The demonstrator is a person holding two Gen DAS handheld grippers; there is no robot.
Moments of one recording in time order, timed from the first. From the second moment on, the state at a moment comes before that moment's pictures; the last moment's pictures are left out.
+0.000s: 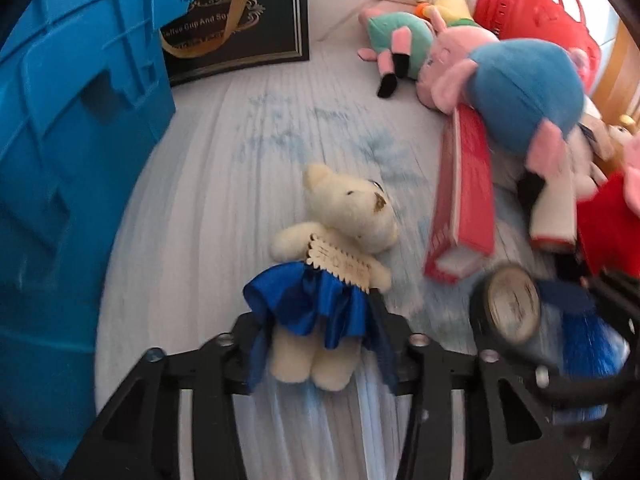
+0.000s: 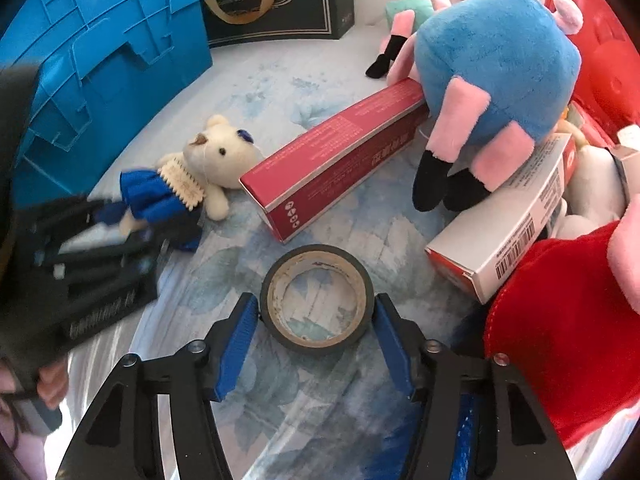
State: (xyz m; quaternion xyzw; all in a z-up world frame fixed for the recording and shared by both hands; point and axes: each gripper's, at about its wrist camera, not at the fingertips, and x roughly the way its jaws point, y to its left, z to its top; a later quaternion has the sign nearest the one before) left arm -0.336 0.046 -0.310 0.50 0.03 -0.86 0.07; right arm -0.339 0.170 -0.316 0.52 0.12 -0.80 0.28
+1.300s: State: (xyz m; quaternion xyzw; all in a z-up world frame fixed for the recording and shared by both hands) left arm -0.136 0.077 -0.067 0.29 0.00 -0.94 0.16; right arm -0.193 0.153 -0.069 0.29 0.15 -0.89 0.32
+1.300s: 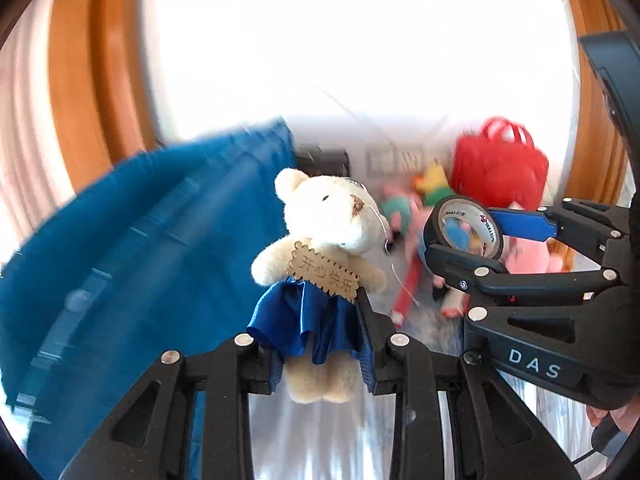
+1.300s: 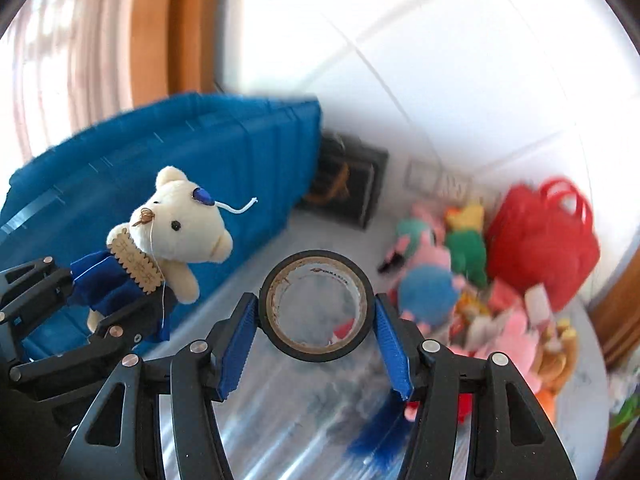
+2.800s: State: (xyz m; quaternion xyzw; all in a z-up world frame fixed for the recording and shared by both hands) left arm -0.025 -0.238 -0.032 0.29 0.06 -0.91 0.29; right arm -0.077 -0.145 -0.005 0.24 0.25 -0.87 0.35
